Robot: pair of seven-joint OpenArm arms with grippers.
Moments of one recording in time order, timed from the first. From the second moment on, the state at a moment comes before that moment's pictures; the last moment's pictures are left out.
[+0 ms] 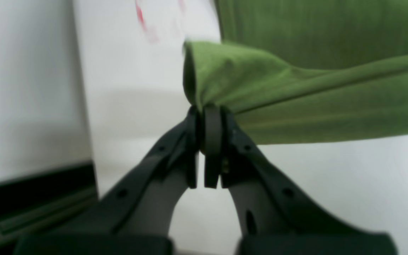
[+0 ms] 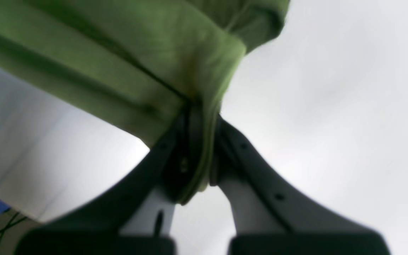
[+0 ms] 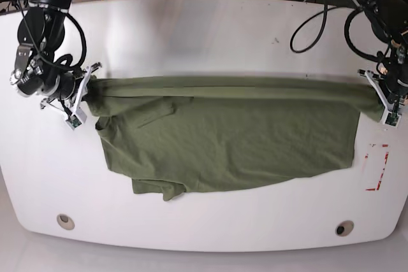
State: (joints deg) left arm 0.5 -17.6 -35.1 110.6 -11.0 -43.0 74.4; right arm 0.5 24.6 18.7 100.9 36.3 41.0 -80.6
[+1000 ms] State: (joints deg) left arm 14.9 -17.8 -38.2 110.4 -10.7 -43.0 73.4; right arm -20.2 19.2 21.6 102.1 36.2 41.1 -80.1
